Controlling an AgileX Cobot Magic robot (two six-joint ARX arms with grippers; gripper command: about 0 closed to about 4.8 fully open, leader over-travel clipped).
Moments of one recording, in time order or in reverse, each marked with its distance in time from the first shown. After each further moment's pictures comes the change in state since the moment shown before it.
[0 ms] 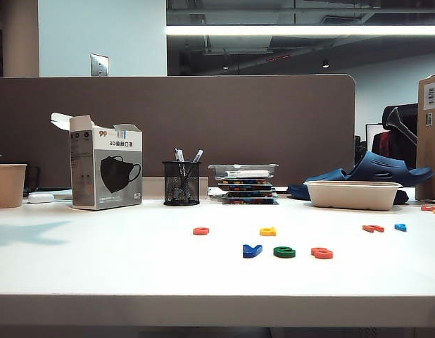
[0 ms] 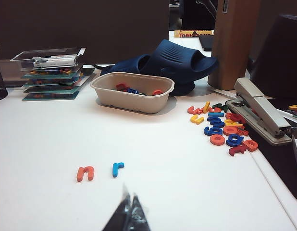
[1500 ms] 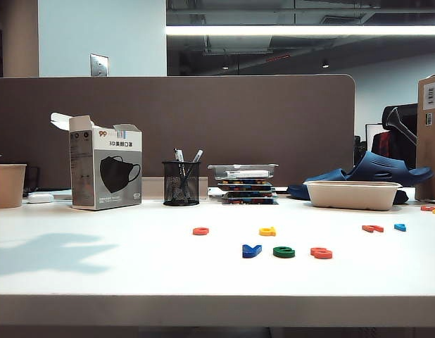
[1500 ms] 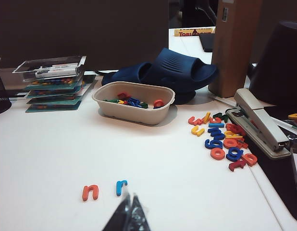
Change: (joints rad) left arm -0.242 0.002 -0.053 -0.486 0.112 -0.365; right arm 0.000 0.216 0.176 0.005 -0.002 0.021
